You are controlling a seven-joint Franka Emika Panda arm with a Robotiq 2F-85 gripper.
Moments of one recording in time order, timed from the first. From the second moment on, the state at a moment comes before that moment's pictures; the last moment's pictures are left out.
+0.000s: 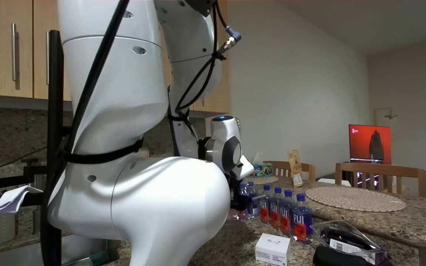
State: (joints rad) arm 0.73 -0.22 -0.23 -2.80 -0.04 3.08 1.48
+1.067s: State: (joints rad) arm 0.11 -0.47 -0.37 -2.78 0.37 2.68 0.51
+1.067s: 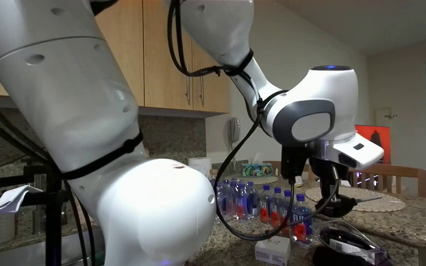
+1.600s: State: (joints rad) arm 0.64 -0.31 -0.52 -2.78 0.97 3.24 0.12
